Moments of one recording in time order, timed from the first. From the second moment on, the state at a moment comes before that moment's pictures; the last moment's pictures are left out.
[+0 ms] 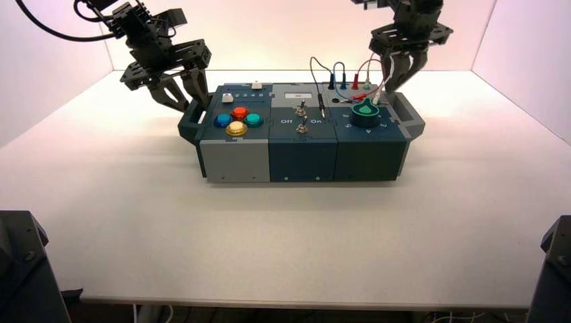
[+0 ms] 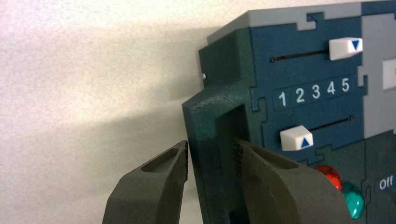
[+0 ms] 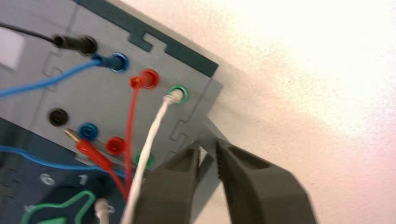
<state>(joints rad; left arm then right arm) -0.17 0.23 0.67 -0.74 0.45 0.59 0.20 0.24 0.41 0.04 0.71 -0.29</state>
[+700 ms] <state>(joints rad) -0.17 0.23 0.67 -0.69 0.44 0.59 0.15 0.12 0.59 0.02 0.59 -0.09</state>
